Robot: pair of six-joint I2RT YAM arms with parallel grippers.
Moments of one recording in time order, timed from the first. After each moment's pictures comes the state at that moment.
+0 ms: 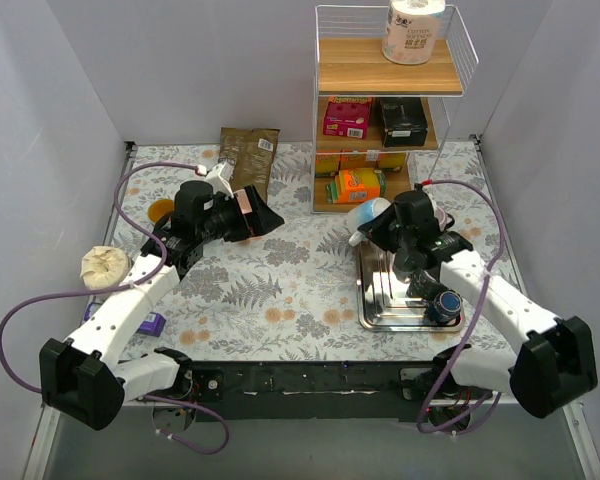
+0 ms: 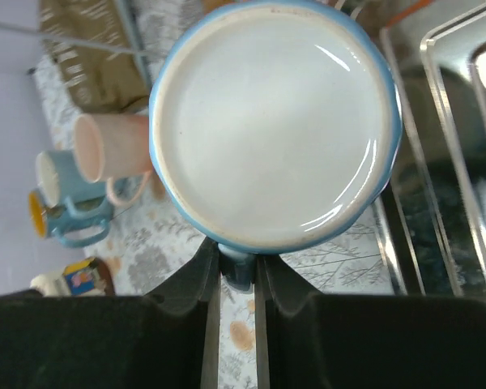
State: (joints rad) left arm -0.40 1.14 0.97 -0.28 0.30 -0.63; right arm 0.49 1.23 0.88 -0.34 0.09 1.07
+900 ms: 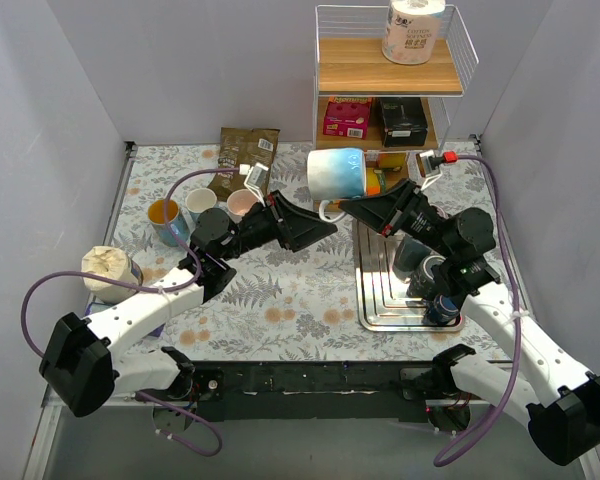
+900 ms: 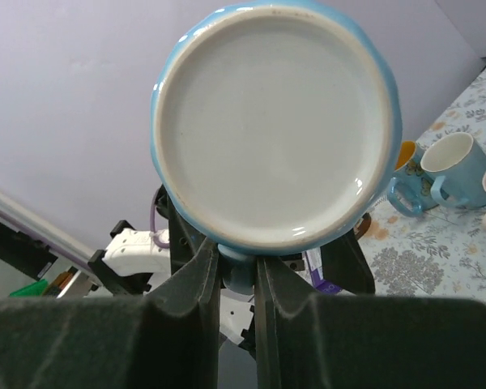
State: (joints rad) left arm -0.71 1.18 0.80 0.66 0.52 -0.99; right arm 0.49 0.93 0.79 0.51 -0.58 1.11
